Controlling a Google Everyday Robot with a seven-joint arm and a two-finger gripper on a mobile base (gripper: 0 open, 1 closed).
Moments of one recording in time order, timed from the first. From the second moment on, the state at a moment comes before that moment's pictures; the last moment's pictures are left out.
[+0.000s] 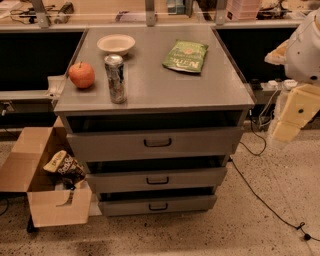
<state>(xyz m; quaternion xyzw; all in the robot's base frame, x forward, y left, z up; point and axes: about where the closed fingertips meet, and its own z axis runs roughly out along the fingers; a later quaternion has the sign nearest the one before) 0.438 -0.215 0.981 -0.60 0.78 -0.04 0.17</state>
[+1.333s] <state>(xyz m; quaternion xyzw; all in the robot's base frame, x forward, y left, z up) 0.448 -0.209 0.822 -0.68 0.72 0.01 0.14</state>
